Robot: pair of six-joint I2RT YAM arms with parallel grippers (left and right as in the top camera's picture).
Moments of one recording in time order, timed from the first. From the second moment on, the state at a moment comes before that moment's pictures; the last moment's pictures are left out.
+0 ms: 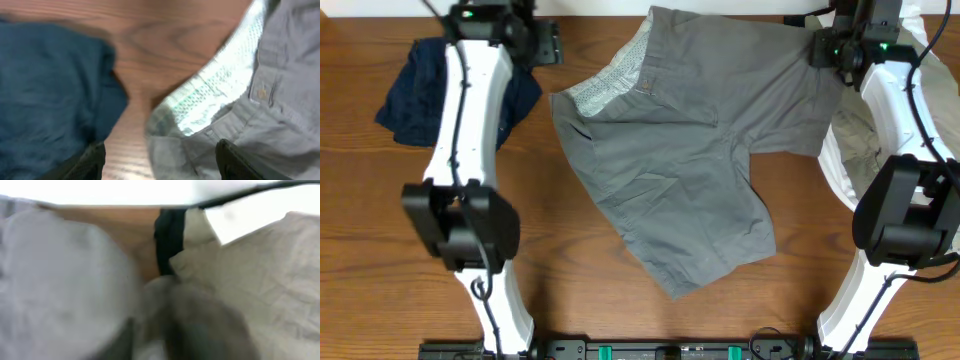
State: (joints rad) left arm -0.07 2.12 2.11 -1.02 0.03 -0.07; right arm -0.12 2.12 1.84 -0.57 -0.14 -0.06
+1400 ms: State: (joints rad) left arm -0.18 2.40 2.09 -1.25 0.02 0.48; right arm 0.04 2.12 1.95 -1.00 -0.36 -0.08
